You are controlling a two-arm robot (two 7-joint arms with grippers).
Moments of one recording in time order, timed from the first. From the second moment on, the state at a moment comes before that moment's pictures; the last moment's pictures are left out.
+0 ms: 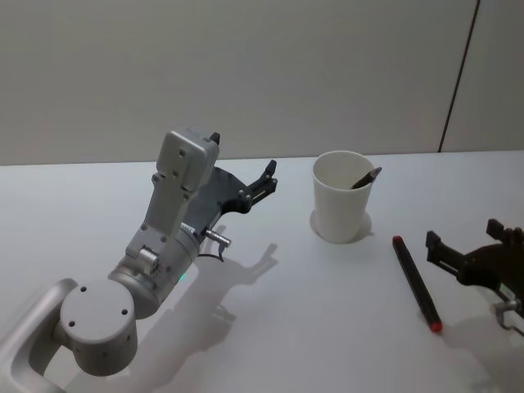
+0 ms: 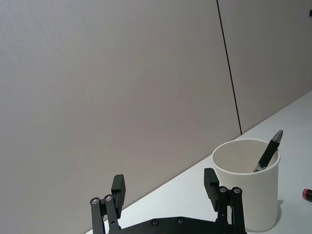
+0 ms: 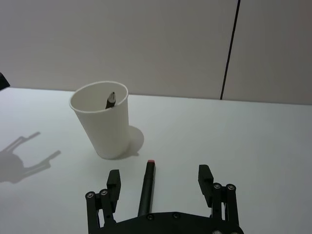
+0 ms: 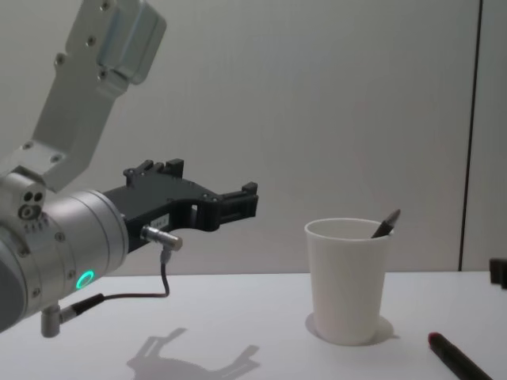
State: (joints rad) left arm -0.24 0.38 0.45 -1.63 -0.20 0.01 -0.01; right arm -0.19 0.41 -0.16 -2.07 0.43 0.47 -0.10
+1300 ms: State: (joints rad) left arm -0.24 0.38 0.45 -1.63 -0.20 0.01 -0.01; right arm -0.08 0.28 -0.23 -1.95 0.29 0.70 -0.11
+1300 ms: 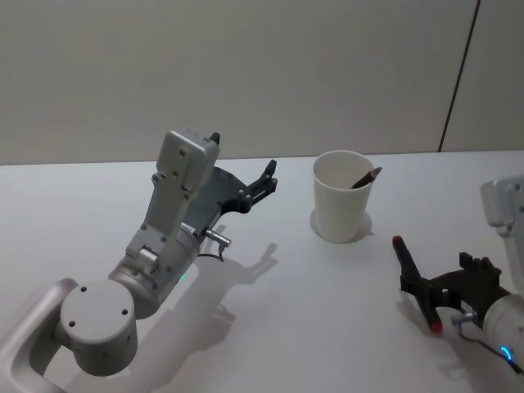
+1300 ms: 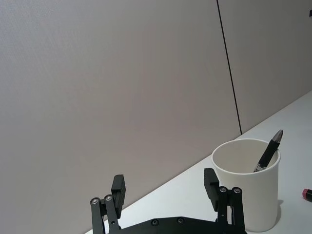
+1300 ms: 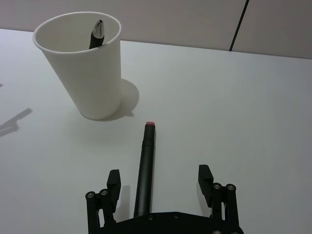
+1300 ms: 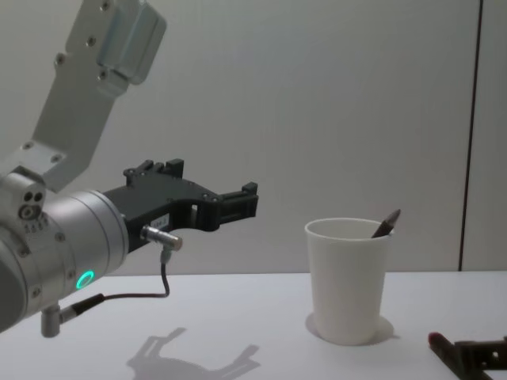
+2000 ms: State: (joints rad) left arm -0.24 0.38 0.45 -1.63 -0.20 0.01 -0.01; right arm 0.00 0.20 -0.25 -1.87 0.22 0.75 -0.13
